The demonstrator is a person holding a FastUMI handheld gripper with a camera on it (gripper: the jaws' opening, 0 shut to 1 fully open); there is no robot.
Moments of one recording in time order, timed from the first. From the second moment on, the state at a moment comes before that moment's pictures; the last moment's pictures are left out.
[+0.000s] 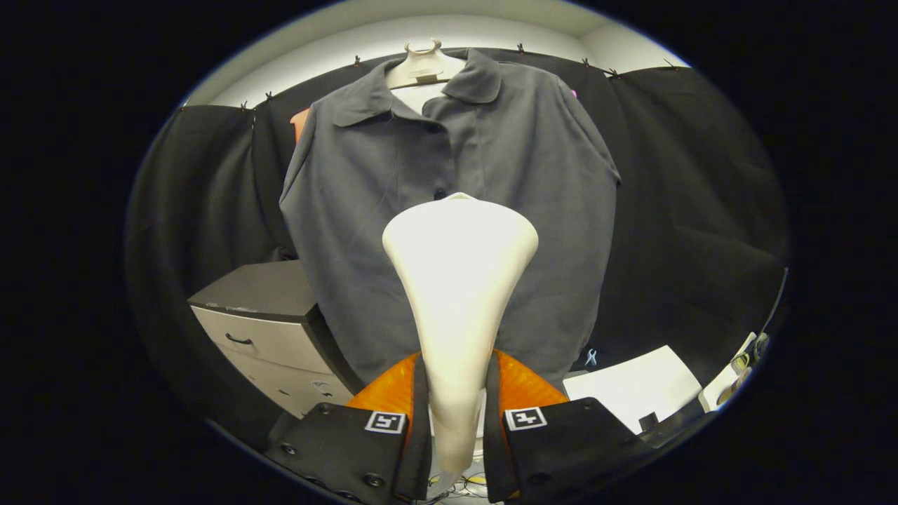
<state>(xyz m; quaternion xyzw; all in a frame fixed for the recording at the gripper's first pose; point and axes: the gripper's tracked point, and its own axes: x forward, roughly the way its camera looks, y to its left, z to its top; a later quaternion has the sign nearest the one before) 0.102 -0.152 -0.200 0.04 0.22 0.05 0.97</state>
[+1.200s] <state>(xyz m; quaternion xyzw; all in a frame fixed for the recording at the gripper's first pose) 0.230 -0.222 -0.072 0.00 0.10 -0.01 0.99</state>
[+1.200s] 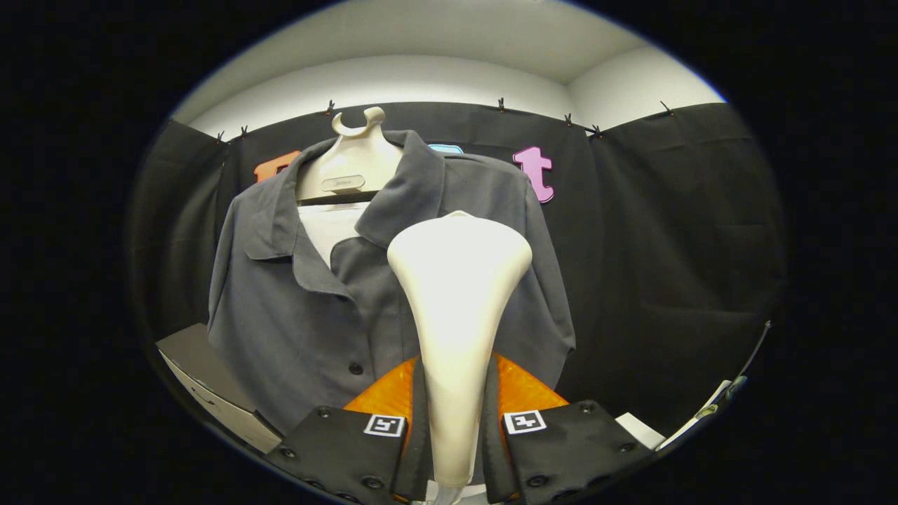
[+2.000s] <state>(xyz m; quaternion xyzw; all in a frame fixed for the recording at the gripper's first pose) 0.221 -0.227 -0.141 0.02 0.18 0.00 0.98</state>
